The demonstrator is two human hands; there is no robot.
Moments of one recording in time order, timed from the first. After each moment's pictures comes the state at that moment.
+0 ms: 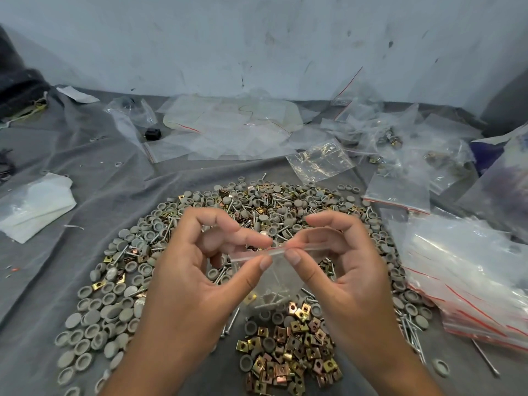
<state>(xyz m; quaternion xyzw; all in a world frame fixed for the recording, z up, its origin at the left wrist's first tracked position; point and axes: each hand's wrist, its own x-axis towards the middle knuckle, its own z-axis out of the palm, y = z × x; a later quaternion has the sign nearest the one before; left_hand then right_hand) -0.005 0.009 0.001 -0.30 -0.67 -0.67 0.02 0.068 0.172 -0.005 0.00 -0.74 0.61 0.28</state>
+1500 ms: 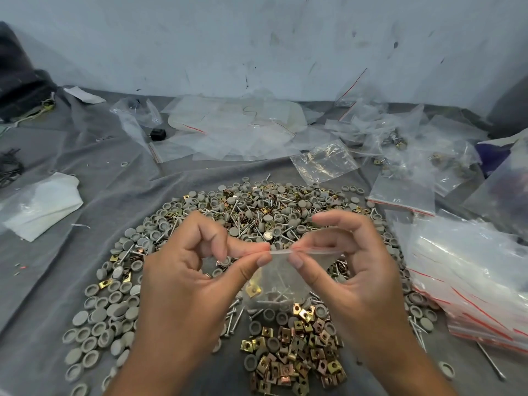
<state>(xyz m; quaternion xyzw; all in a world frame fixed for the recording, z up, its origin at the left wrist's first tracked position) -0.004 0.003 -0.002 -0.29 -0.70 -0.64 0.11 0.070 0.175 0.000 0.02 -0.76 0.58 0.30</state>
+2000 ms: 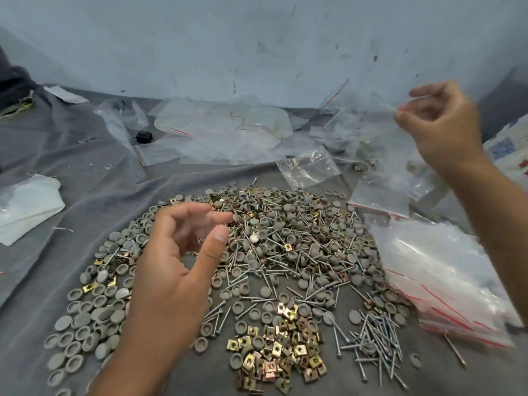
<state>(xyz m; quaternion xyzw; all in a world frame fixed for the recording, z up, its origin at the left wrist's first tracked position) -0.008 0.004 0.003 -0.22 -0.71 -0.67 0.04 -0.017 0.380 0.093 -0.14 -0.83 0.37 0.39</state>
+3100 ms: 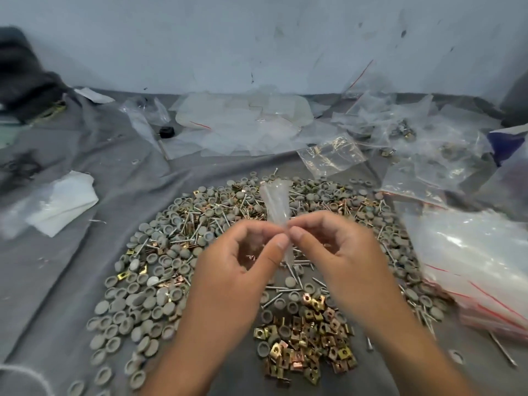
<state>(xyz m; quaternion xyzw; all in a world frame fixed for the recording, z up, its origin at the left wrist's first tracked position) 0.004 0.019 -0.002 -0.24 -0.75 -0.62 -0.04 0.053 0.174 0.002 -0.07 -0.81 0.55 0.19</state>
